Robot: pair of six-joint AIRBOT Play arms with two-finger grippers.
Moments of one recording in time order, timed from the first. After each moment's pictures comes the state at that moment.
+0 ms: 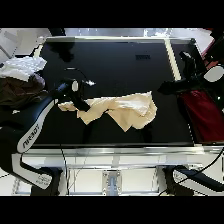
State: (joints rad) left arm -0.33 -1.66 1.34 1.53 -1.19 -1.17; right arm -0.07 -1.20 1.27 -1.14 1.24 1.31
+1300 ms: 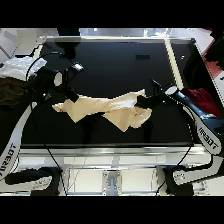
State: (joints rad) left arm -0.31 -1.39 1.34 1.77 -1.19 -1.23; right arm 0.06 -1.56 1.08 -0.73 0.95 1.22
